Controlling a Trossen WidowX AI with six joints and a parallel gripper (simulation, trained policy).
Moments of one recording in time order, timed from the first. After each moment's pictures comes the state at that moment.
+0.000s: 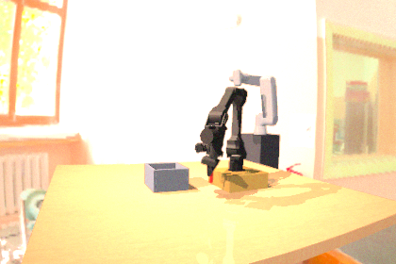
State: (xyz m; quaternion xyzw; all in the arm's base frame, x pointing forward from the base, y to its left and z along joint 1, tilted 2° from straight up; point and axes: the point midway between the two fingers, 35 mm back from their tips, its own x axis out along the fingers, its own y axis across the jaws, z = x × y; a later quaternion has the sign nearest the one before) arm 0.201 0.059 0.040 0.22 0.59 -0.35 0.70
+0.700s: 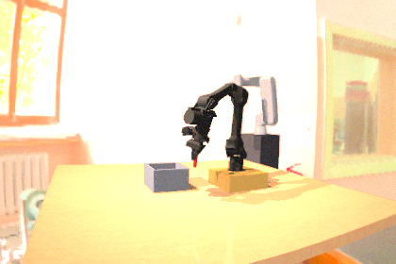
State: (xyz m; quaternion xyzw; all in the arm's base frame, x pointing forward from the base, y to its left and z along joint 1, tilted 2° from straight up) arm 0.248 0.012 0.105 0.21 0.55 -0.35 0.73
